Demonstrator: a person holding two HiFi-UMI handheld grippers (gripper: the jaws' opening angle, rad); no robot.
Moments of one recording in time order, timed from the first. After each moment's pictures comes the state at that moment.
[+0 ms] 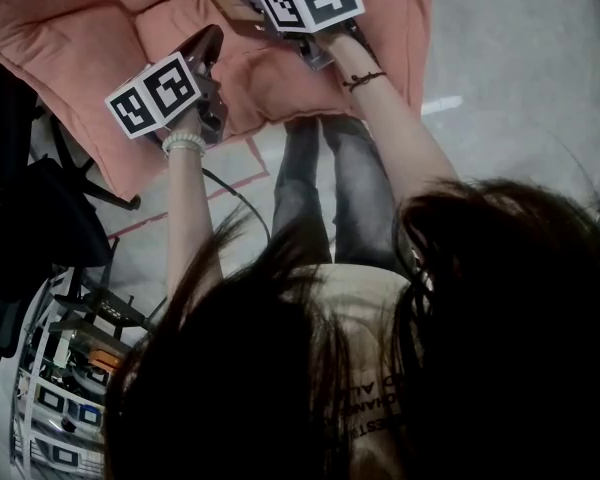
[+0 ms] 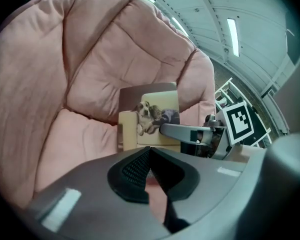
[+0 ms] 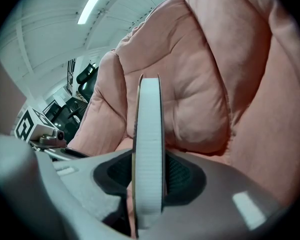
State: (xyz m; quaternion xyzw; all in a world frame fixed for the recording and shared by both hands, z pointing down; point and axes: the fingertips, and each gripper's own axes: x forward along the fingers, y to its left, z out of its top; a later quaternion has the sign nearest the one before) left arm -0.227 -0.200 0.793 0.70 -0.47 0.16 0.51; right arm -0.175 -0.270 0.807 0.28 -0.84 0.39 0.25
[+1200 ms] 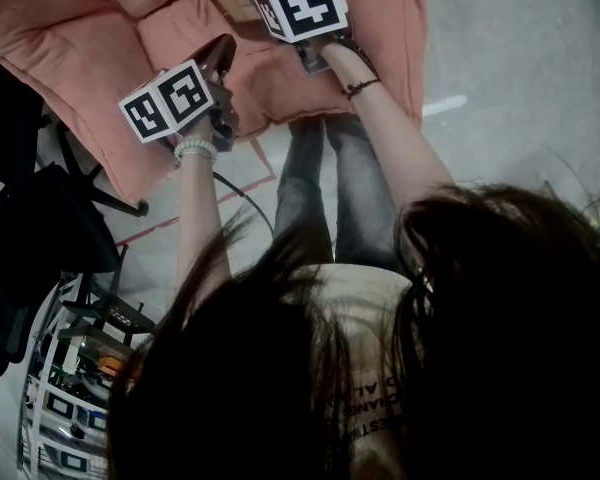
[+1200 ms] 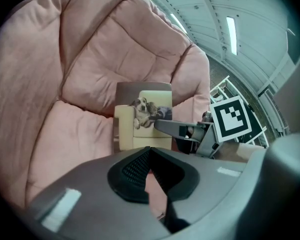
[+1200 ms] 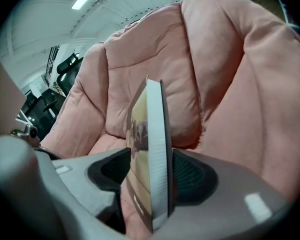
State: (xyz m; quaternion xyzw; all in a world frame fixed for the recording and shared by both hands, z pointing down) left arm -0.209 -0.188 0.785 0.71 -0.45 0.16 0.52; right arm -0.141 -0.278 0.811 0.40 -0.79 0.35 0.30
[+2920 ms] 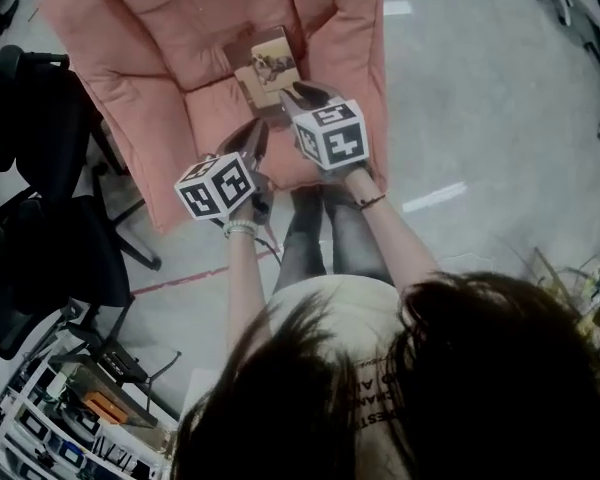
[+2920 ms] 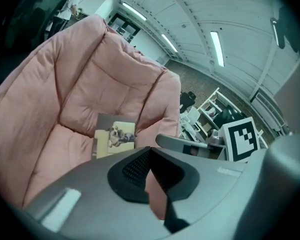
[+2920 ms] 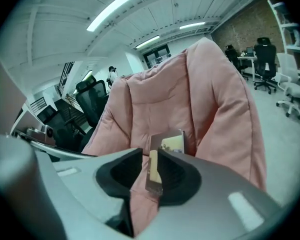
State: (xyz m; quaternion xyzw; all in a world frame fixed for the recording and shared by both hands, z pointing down) left arm -0.167 -0.167 0.608 0.74 -0.49 0.08 0.45; right arm -0.111 -0.222 0.626 0.39 -0.84 0.31 0.22
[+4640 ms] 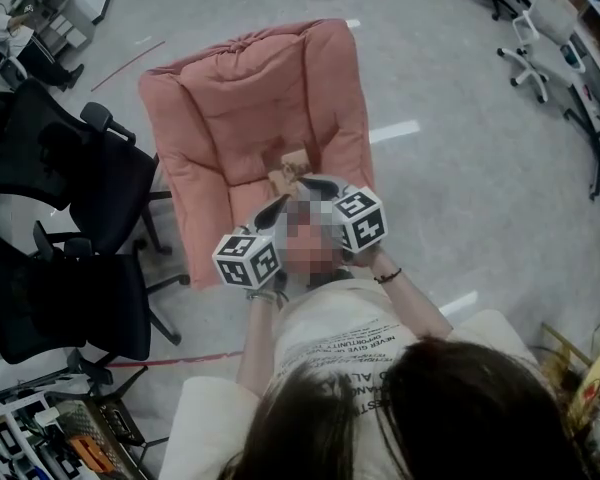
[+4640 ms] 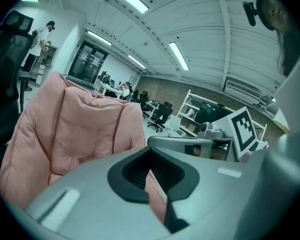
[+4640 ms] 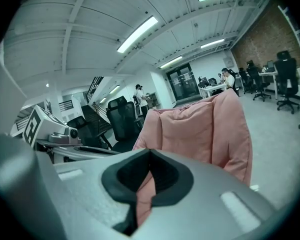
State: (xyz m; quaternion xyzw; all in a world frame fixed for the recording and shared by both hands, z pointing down) left arm -0.128 -0.123 0.385 0.84 -0.47 0.05 0.28; right arm -0.111 -0.153 0.390 0.31 -0.92 0.22 0.13
